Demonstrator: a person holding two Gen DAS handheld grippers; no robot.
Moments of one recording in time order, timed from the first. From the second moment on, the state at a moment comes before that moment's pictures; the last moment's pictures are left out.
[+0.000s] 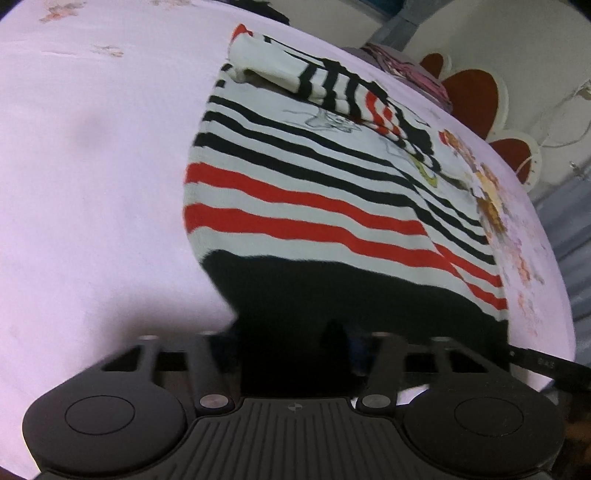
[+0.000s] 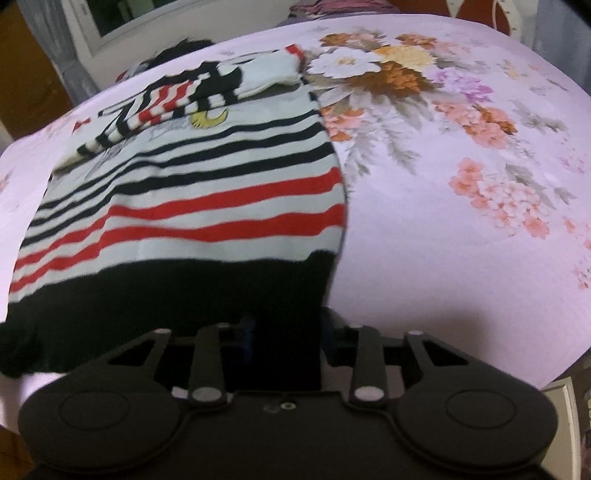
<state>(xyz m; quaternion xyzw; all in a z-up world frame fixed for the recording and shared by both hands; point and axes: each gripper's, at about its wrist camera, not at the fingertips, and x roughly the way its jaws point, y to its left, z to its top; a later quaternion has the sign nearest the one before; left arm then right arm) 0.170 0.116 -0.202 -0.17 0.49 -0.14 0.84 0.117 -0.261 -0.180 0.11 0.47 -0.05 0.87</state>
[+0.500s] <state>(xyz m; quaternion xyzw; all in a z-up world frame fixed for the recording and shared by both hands) 0.199 0.129 -0.161 -0.20 0.42 -0.15 0.87 0.138 -0.257 -0.125 0.13 0.39 0.01 0.91</state>
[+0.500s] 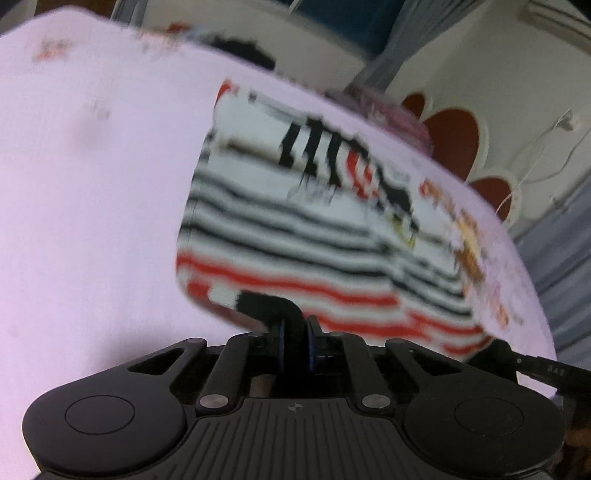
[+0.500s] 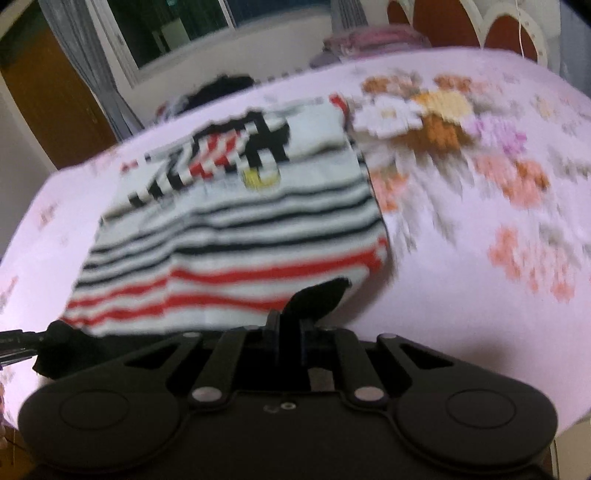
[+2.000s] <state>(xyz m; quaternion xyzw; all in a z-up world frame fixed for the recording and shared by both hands) 0.215 0.119 -0.176 -0.27 0.47 -0.18 0.82 0.140 -0.281 -0.141 0.17 0.43 0.02 0.89</state>
